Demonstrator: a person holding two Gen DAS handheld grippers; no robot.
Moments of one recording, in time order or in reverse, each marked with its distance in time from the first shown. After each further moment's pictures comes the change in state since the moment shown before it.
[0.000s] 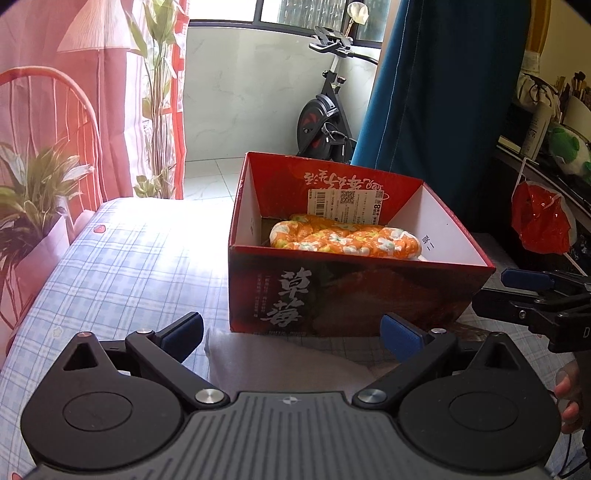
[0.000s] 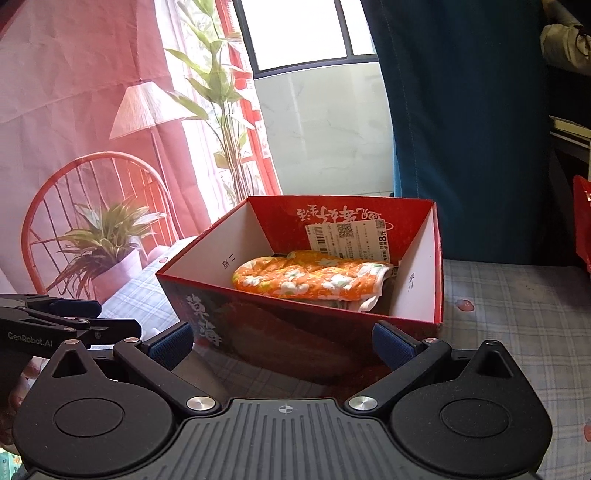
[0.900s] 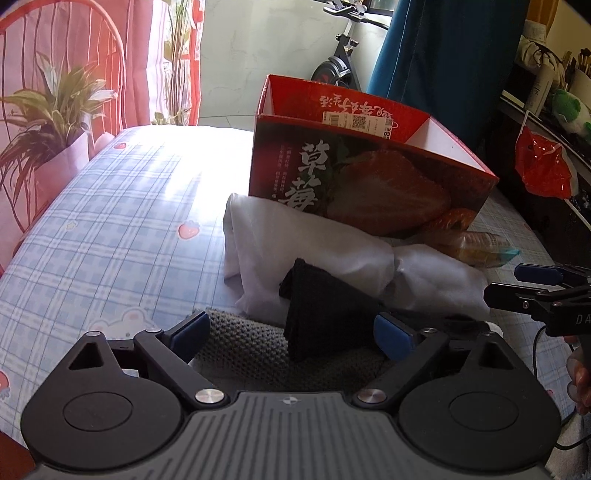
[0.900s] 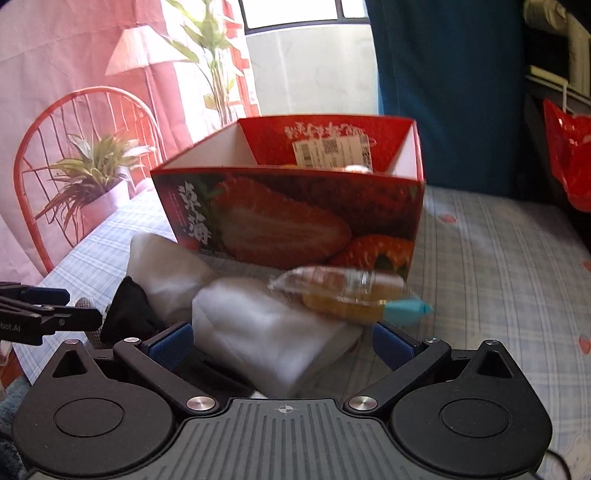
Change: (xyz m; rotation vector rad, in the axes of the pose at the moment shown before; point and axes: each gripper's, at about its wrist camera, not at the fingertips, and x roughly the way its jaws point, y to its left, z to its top) left arm -0.015 0.011 -0.084 -0.037 0.122 0.003; right arm -0.018 0.004 -0.087 -0.003 0.140 -0.073
